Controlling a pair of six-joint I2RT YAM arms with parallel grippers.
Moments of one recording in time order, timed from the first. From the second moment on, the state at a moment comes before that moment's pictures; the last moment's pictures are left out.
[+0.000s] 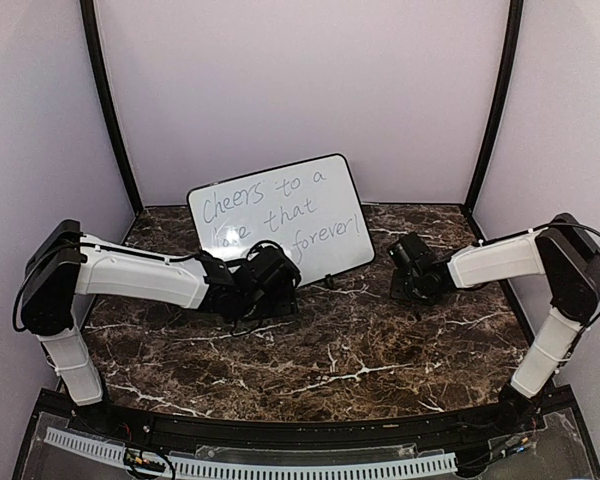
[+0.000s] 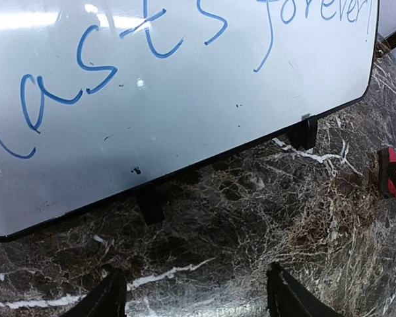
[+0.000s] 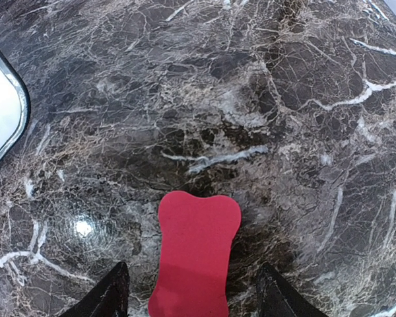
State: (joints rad) left arm -1.02 1.79 1.16 -0.34 -0.44 -1.00; right arm 0.62 1.69 0.87 -0.24 0.45 0.74
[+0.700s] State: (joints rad) left arm -1.02 1.79 1.15 -0.33 -0.44 -0.99; right arm 0.63 1.73 0.89 -0.23 0.50 0.77
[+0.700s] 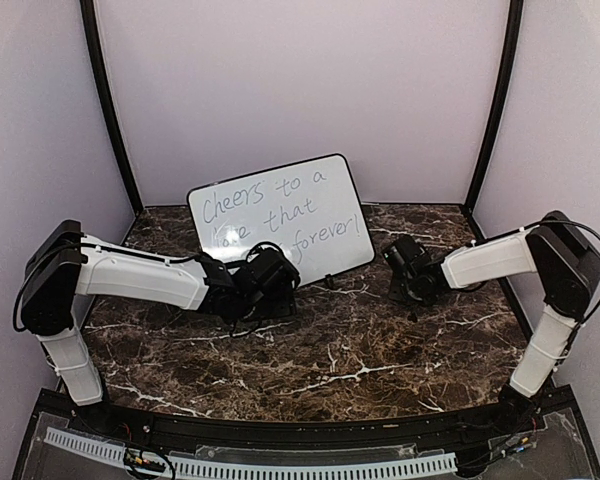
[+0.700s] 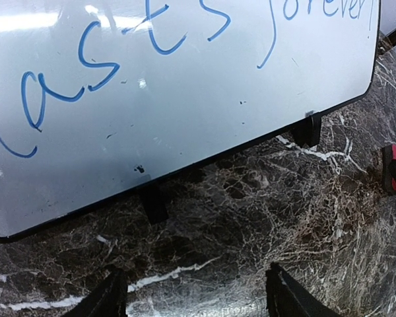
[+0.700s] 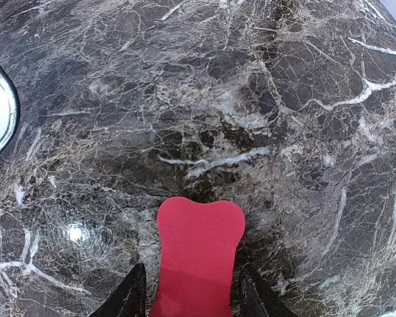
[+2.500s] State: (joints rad) left arm -0.65 1.26 1.16 -0.41 -0.46 -0.60; right arm 0.63 1.05 0.81 0.07 -0.14 0.12
